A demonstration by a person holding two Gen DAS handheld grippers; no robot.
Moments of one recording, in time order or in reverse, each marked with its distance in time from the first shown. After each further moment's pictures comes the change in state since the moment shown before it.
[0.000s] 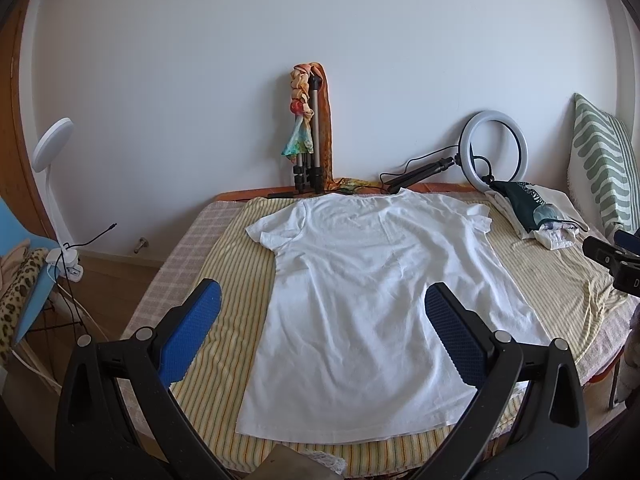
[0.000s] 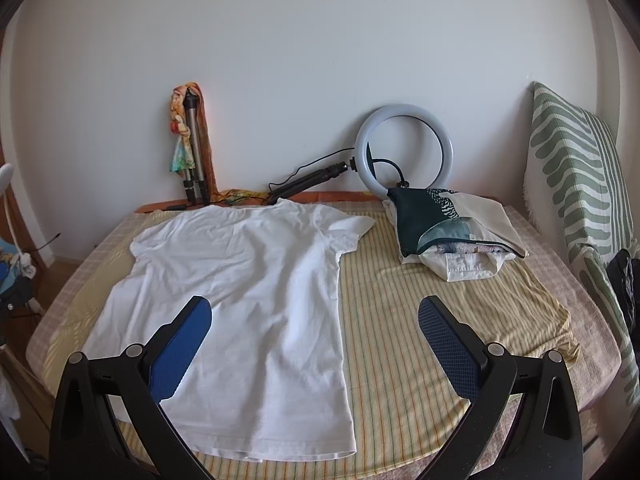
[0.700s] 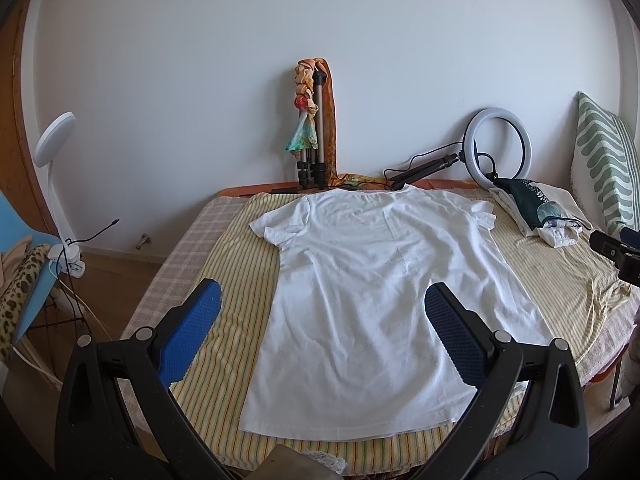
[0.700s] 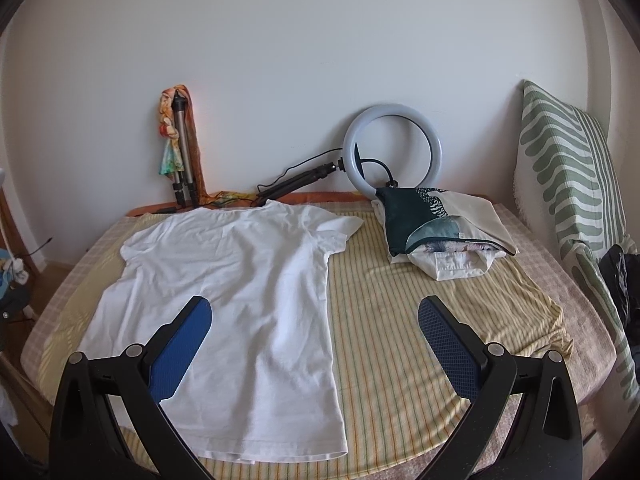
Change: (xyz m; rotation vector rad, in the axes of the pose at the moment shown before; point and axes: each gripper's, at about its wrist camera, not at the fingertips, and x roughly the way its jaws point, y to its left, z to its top) left arm 0.004 0.004 -0.006 0.003 0.007 0.010; right arm 0.000 -0.002 0.000 0.010 -0.002 -0.032
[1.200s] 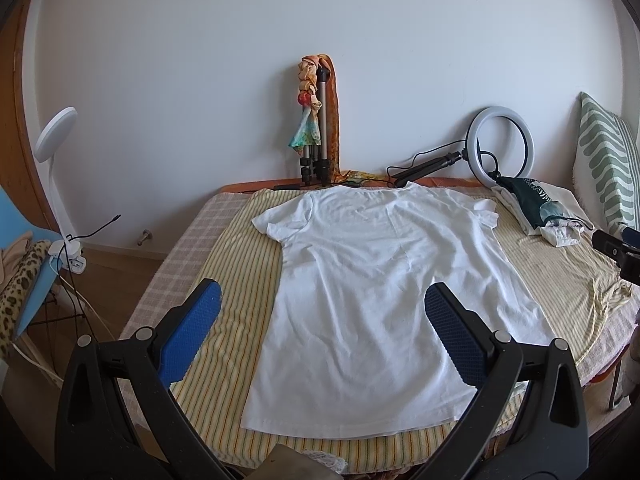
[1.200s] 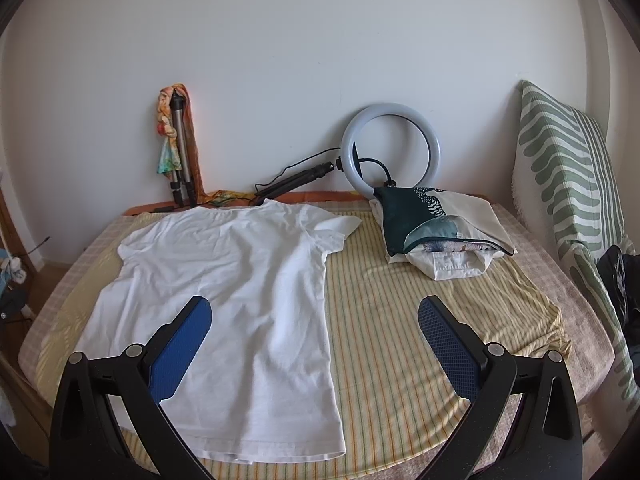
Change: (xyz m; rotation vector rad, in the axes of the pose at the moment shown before) left arm 0.002 0.005 -0.002 -0.006 0.007 0.001; right arm 0.001 -0.001 -0.001 -0.003 0.000 -0.006
